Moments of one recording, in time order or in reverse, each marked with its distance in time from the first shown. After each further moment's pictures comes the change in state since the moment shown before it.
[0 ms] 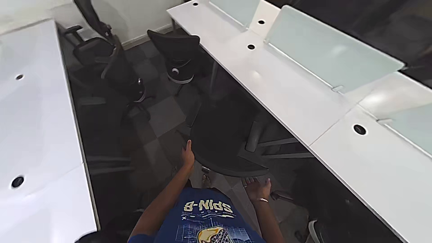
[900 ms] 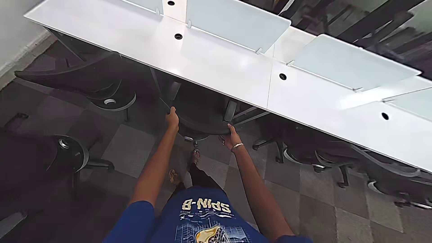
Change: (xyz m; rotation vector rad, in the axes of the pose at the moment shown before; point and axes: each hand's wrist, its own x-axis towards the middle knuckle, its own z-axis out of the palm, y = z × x) left_hand 0.229 0.205 0.243 0.429 -0.404 0.076; right_hand 0.066 -0.049 0.268 -0.019 0.115 -0.111
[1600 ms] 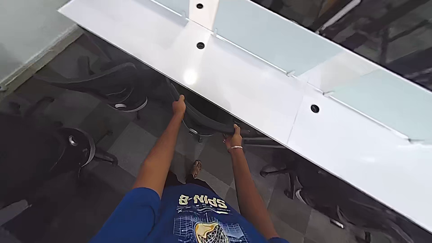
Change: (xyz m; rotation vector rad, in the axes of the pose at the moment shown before) left_hand 0.141 0.134 0.089 0.191 0.041 -0.031; right_hand 0.124 -0.096 0.129 -0.048 0.063 -0.167
